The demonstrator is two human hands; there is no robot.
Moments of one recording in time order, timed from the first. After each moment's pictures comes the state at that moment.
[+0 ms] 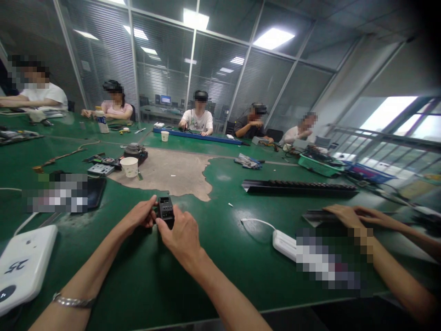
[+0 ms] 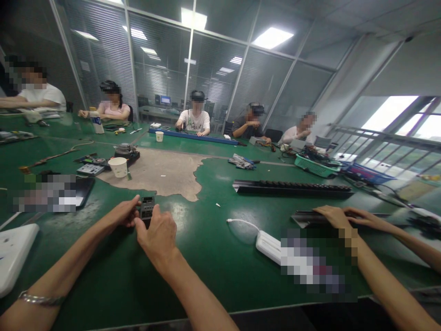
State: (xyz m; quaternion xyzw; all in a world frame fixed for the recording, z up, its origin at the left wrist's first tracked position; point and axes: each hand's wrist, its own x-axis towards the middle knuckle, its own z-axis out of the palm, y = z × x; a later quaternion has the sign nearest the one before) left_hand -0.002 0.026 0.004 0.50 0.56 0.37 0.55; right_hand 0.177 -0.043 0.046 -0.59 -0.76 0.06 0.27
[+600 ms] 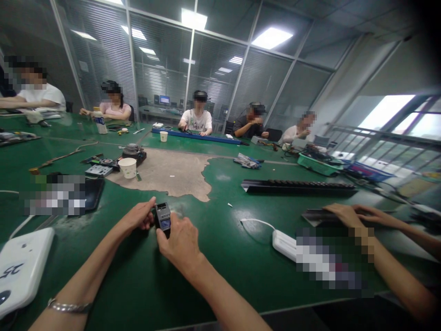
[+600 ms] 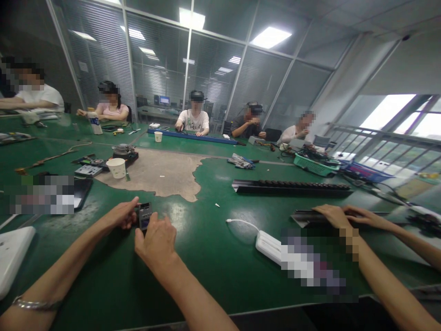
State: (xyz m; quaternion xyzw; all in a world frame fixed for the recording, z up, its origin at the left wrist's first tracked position) left_hand -0.006 0.032 0.001 0.53 0.59 0.33 0.51; right_hand 0.179 -0.050 0.041 -0.59 -0.77 0.07 0.22
